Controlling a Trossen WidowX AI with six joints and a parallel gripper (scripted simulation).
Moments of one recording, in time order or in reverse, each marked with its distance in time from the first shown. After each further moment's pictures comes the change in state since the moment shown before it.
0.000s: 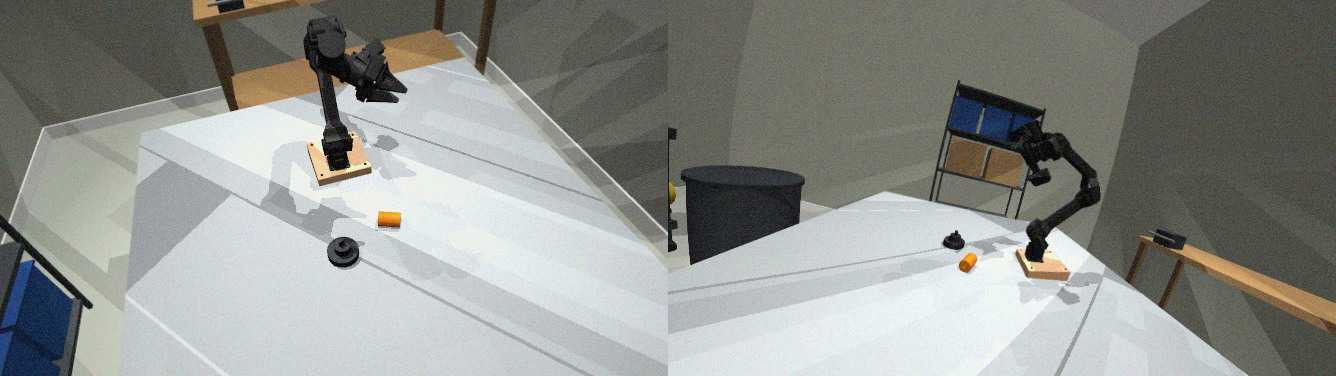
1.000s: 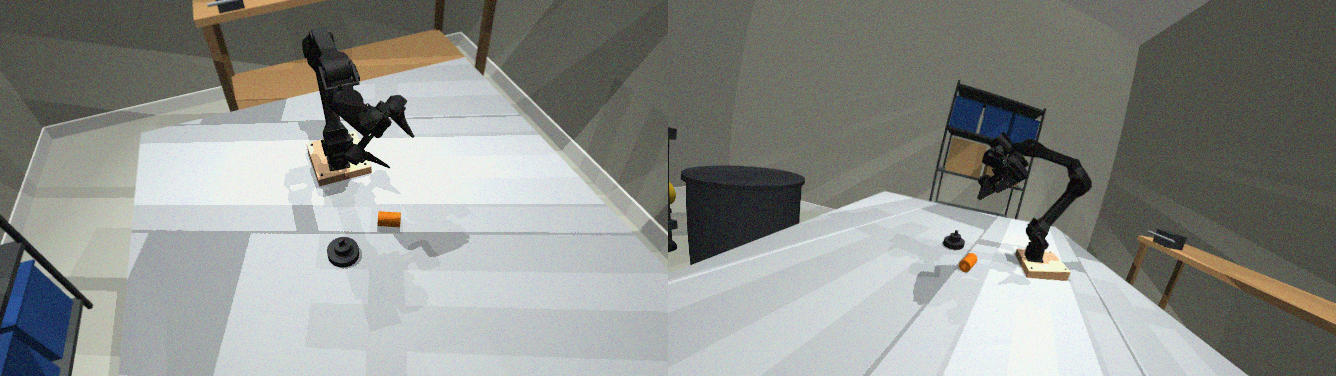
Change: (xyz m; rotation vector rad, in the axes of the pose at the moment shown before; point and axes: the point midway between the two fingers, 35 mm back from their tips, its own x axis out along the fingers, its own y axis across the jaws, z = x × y) arm 0.059 0.026 -0.102 1.634 0.333 0.012
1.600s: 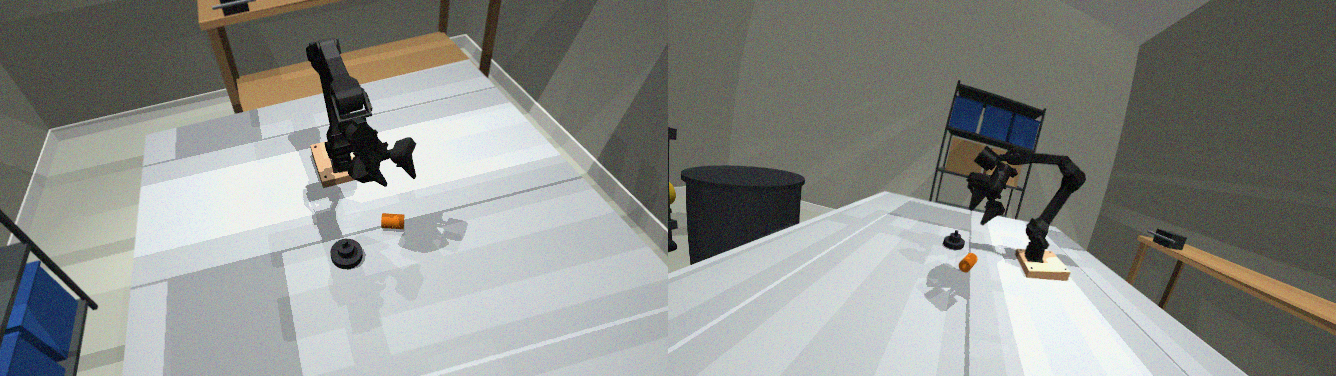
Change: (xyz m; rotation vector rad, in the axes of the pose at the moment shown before) arm 0.047 -0.049 -0.028 0.955 0.098 -0.188
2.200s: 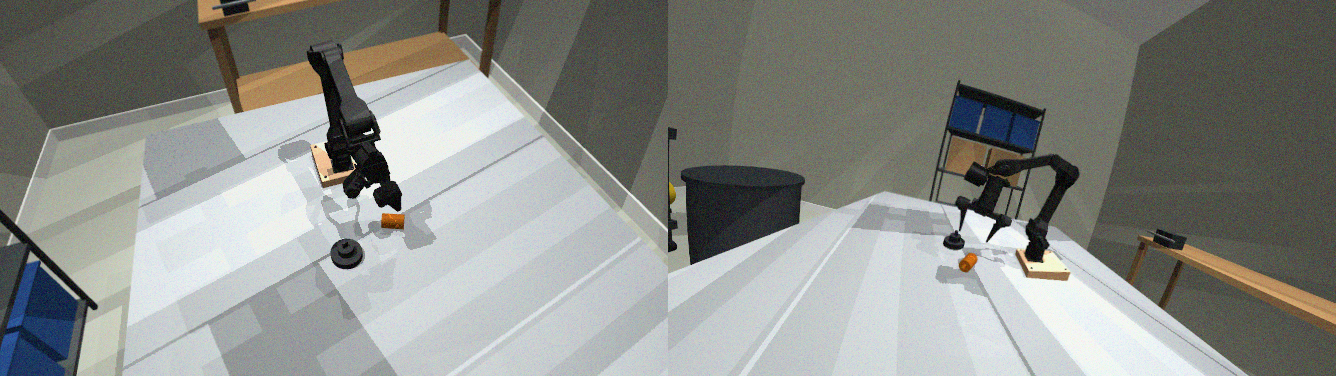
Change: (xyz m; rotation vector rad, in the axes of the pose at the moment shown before) arm 0.046 -0.044 0.009 0.919 -0.077 -0.191
